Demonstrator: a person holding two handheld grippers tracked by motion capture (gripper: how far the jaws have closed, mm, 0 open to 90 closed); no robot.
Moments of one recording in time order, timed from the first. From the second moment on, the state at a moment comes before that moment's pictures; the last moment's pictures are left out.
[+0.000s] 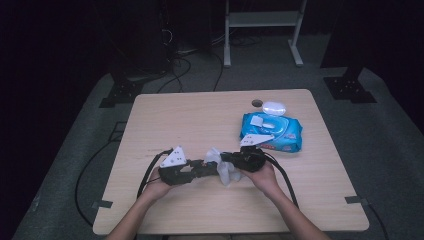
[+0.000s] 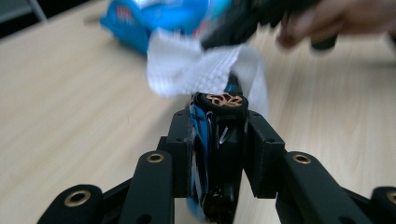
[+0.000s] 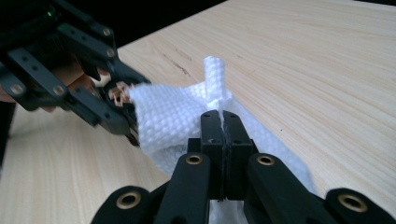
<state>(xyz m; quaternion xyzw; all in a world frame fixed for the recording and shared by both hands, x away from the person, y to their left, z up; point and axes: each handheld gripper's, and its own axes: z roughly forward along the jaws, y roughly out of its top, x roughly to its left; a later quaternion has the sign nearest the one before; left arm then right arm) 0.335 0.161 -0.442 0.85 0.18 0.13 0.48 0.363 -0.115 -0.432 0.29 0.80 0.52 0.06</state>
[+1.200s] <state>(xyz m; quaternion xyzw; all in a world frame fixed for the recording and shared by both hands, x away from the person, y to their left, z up) 0.350 0.145 -0.451 0.89 0.16 0.12 0.40 0.362 -0.131 -0.434 0.30 0.82 0.48 0.14</state>
